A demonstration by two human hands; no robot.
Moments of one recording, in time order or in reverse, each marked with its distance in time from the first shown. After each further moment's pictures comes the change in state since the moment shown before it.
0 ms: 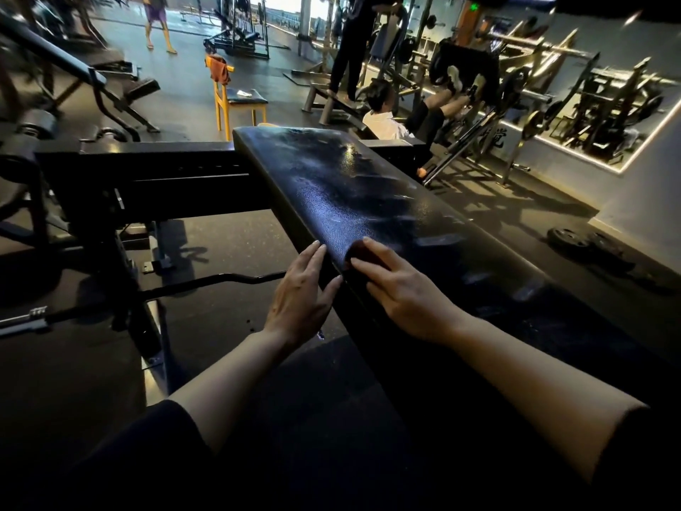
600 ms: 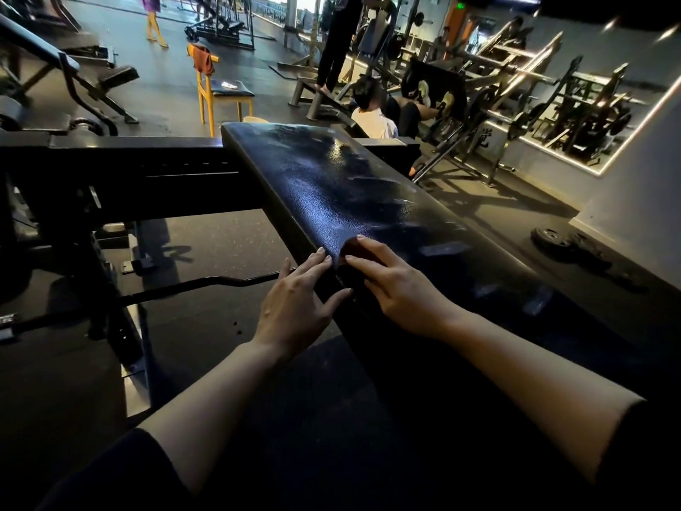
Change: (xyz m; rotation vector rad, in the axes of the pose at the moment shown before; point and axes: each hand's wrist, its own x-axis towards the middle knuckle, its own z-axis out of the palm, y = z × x) left_hand 0.013 -0.012 -0.004 0.000 0.027 0.081; right_hand 0.036 0.007 0.007 0.001 0.012 0.014
